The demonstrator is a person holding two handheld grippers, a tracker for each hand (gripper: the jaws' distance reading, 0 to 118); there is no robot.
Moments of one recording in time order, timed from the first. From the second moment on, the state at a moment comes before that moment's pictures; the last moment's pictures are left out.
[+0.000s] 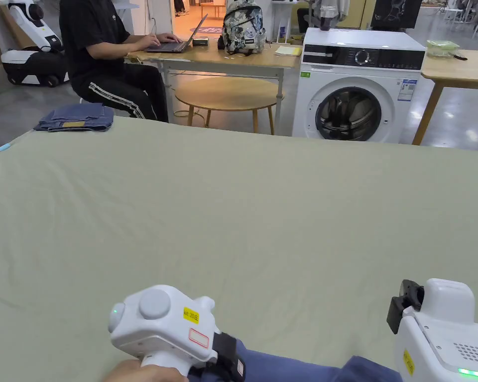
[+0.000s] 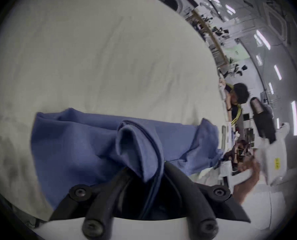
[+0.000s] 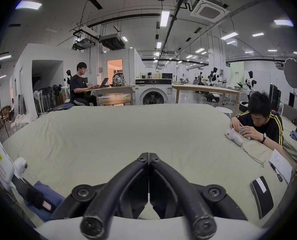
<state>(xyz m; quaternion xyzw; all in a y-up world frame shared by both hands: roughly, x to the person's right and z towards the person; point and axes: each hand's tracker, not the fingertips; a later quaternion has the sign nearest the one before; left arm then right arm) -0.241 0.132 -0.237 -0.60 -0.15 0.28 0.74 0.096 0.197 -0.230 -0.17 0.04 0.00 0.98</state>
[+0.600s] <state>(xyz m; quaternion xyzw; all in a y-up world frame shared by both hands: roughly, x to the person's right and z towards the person) -0.243 0.194 -0.220 -0.54 -0.22 0.25 0.77 0.101 0.200 -0.226 -0.18 0.04 0.00 0.98</state>
